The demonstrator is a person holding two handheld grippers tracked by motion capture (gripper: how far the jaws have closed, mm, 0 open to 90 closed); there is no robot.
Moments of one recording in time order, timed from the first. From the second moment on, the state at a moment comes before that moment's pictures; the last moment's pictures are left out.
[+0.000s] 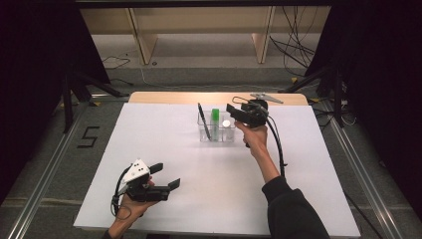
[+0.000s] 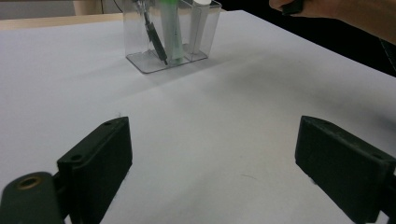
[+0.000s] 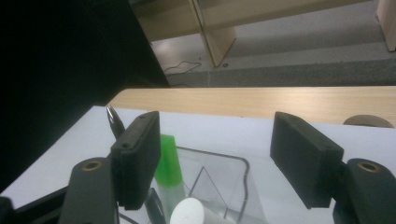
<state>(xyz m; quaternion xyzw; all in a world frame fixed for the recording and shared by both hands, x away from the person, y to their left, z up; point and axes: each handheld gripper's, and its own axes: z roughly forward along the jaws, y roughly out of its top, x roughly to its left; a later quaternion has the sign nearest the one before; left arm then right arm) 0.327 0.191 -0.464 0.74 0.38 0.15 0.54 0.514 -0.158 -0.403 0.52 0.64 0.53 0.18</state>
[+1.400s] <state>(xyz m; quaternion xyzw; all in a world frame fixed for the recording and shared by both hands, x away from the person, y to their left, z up) 0.330 0.195 -0.465 0.73 0.38 0.11 0.56 0.402 -0.166 -0.410 0.40 0.74 0.52 0.16</state>
